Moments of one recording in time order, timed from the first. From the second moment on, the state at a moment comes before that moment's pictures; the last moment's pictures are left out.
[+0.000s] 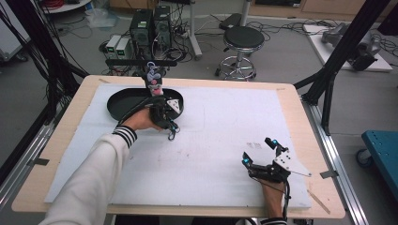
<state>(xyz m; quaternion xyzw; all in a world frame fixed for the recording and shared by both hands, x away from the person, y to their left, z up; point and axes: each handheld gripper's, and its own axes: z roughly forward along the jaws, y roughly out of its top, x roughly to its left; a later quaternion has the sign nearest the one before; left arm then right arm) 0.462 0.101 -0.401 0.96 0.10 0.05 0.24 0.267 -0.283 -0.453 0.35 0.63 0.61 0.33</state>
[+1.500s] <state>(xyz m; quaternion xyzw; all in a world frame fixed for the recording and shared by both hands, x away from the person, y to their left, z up) 0.444 0.154 -0.328 0.91 0.16 0.09 0.37 0.267 -0.283 -0.453 0.35 0.63 0.60 0.33</state>
